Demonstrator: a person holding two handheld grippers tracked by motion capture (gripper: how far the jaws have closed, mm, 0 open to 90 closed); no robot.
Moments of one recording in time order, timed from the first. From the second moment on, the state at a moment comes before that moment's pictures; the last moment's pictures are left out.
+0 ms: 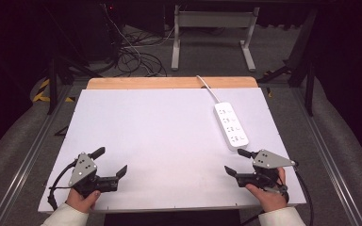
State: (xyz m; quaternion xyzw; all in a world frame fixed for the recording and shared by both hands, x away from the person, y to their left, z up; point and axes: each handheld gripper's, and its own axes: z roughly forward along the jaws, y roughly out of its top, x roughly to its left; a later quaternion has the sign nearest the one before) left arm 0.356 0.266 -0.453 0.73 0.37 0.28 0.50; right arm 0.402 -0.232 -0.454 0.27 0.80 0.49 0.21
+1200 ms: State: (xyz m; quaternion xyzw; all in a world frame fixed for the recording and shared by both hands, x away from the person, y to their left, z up) left arm 0.353 0.264 -0.452 0.73 0.36 0.31 0.49; right arm 0.406 -0.227 -0.441 0.26 0.81 0.48 0.22
